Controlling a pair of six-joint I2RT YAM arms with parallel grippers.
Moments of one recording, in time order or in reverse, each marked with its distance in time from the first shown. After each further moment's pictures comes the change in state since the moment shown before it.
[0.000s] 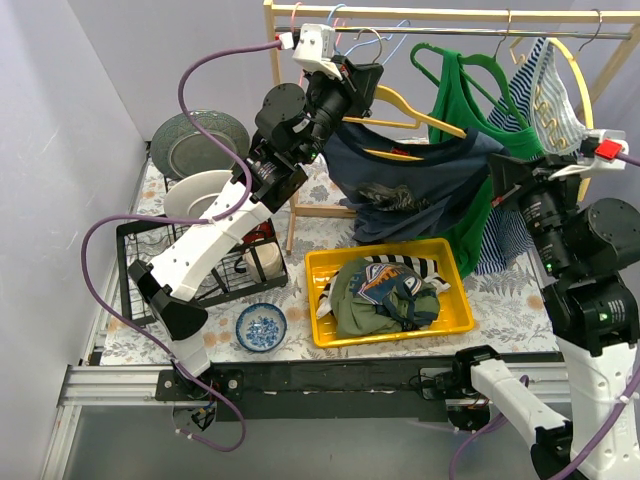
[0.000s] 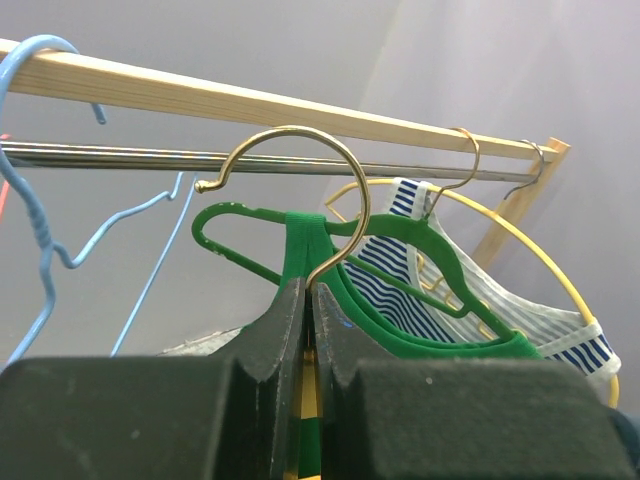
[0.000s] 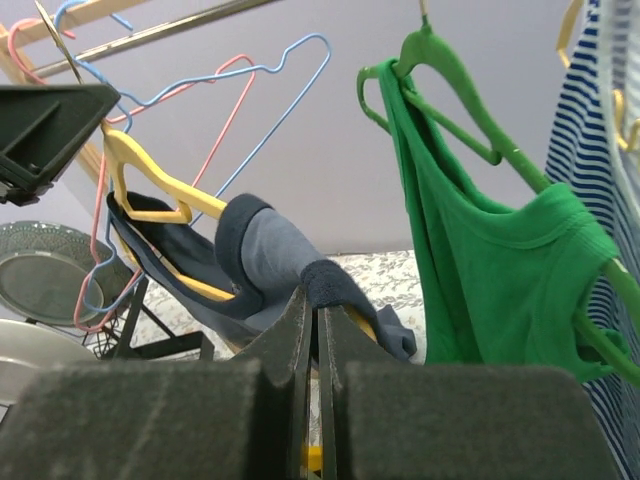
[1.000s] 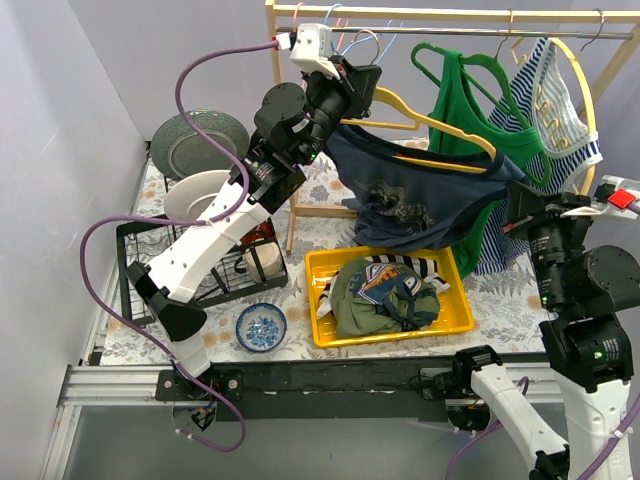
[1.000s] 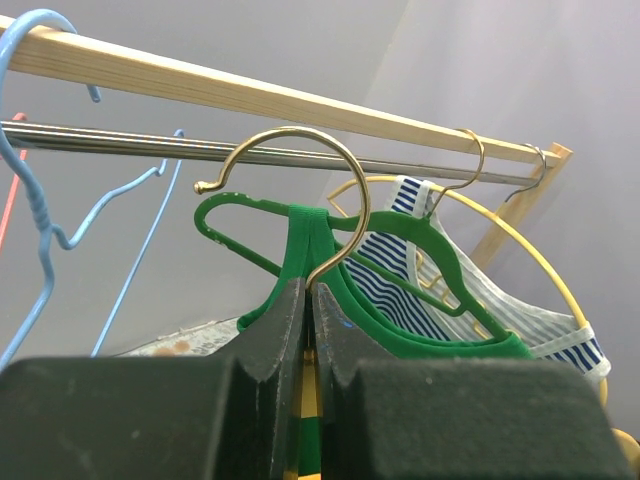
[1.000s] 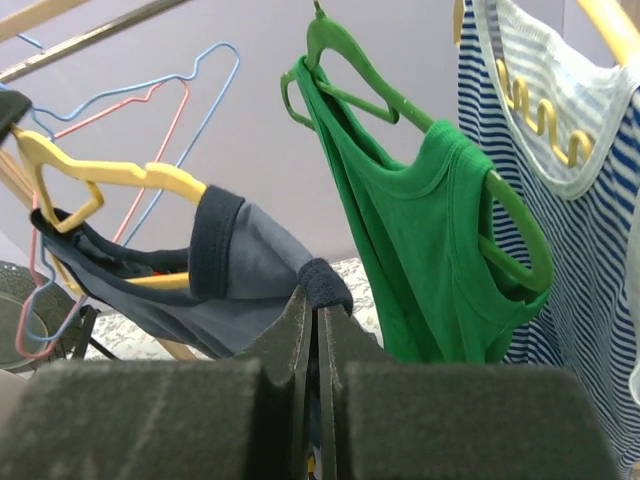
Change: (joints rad) left arm -0.006 -0.008 0.011 -0.043 -0.038 -0.030; right arm 0.000 -0.204 -0.194 0.045 0.181 0.001
